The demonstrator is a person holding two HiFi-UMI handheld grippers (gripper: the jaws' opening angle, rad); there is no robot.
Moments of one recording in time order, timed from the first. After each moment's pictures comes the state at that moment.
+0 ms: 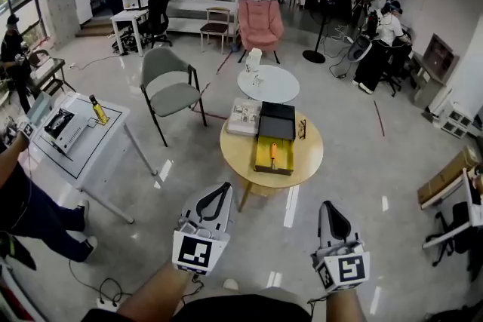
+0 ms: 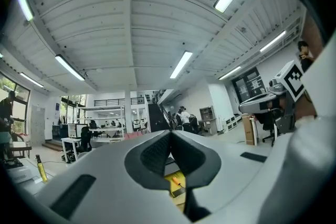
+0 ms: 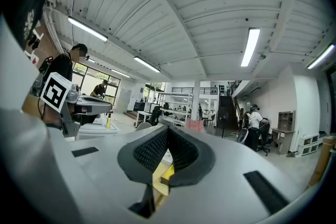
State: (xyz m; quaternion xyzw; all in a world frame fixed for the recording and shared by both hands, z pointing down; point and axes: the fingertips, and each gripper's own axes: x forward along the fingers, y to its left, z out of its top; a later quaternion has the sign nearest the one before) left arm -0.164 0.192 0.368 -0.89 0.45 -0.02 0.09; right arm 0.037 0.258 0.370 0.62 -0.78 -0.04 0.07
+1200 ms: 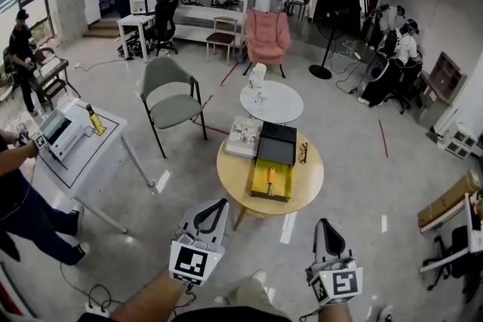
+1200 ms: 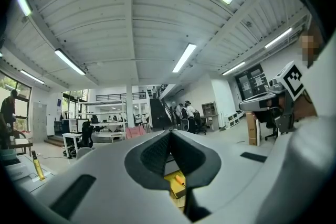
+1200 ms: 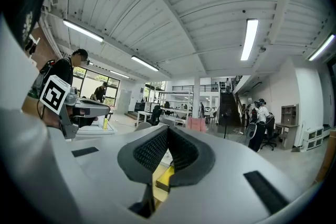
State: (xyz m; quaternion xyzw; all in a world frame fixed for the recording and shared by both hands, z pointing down) left arm -0.141 0.118 0.390 -0.89 0.46 -0.05 0.07; right arm 0.069 0.181 0.387 0.61 -0.79 -0.02 0.07
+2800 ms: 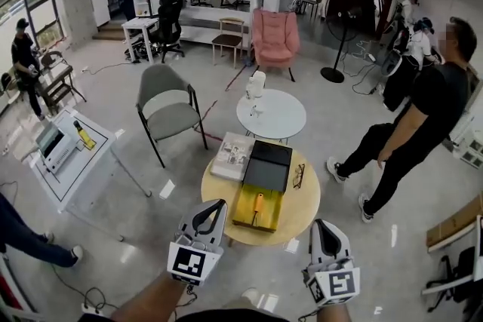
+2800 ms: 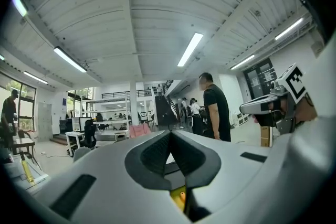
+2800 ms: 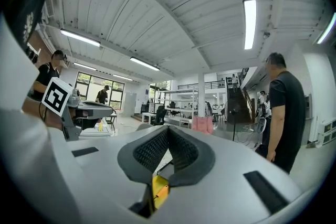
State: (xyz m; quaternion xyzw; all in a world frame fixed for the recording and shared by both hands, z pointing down) left arm -0.021 -0.038 0.389 -0.87 0.49 -0.05 0.05; right arm 0.184 0.011 0.395 0.58 -0.82 0.00 0.05
